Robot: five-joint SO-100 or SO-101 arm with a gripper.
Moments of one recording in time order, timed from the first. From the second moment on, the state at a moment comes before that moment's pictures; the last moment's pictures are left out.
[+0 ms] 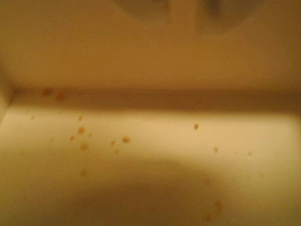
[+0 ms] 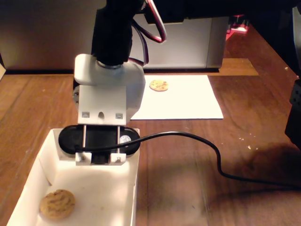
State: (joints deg) arm -11.8 61.3 68.4 66.1 1.4
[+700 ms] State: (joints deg) arm -10.1 72.0 54.1 81.6 -1.7
